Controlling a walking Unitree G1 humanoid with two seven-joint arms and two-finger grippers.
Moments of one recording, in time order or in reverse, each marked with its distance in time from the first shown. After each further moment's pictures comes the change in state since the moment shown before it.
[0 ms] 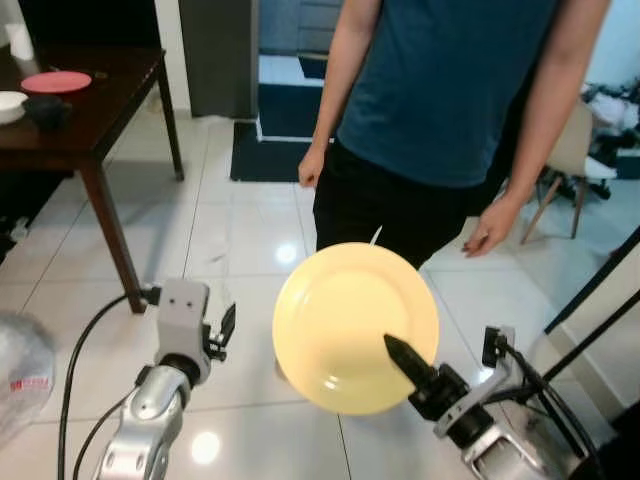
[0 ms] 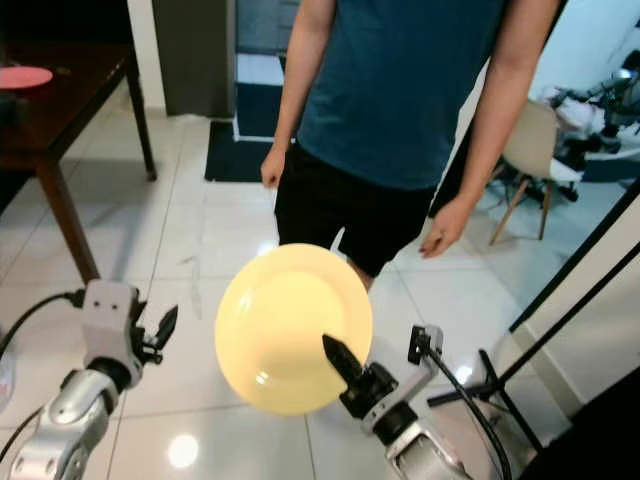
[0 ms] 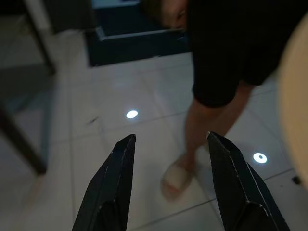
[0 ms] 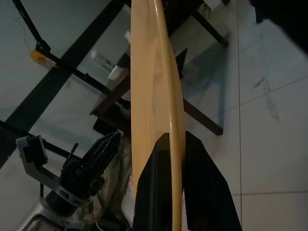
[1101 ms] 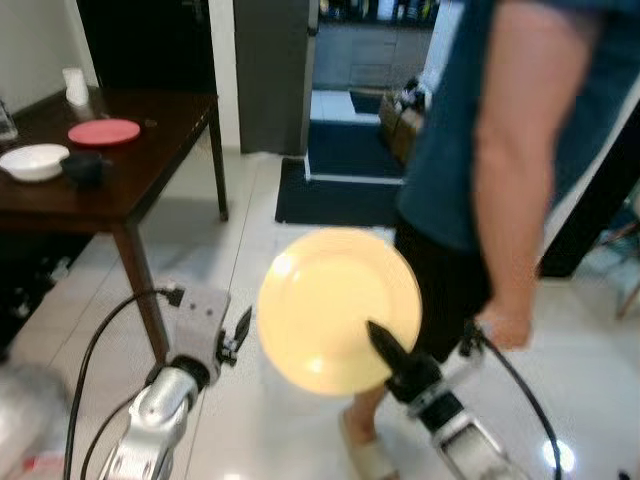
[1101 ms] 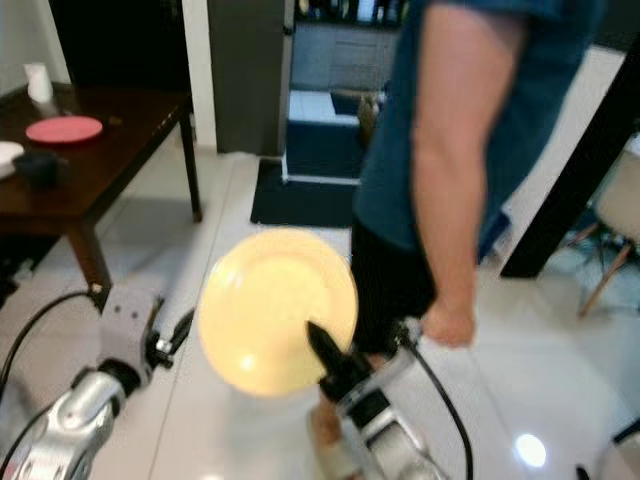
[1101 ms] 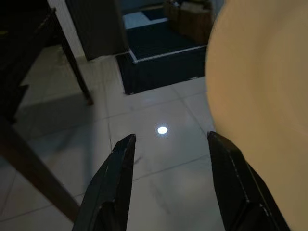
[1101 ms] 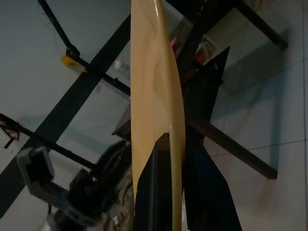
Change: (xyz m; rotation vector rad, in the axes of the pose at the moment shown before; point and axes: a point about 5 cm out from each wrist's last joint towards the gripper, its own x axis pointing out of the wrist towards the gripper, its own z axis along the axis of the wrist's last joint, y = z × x) left arm 0.004 -0.005 0.003 0.081 -0.053 -0.077; right arm 0.030 0.003 -0.015 0.057 -0.038 0.060
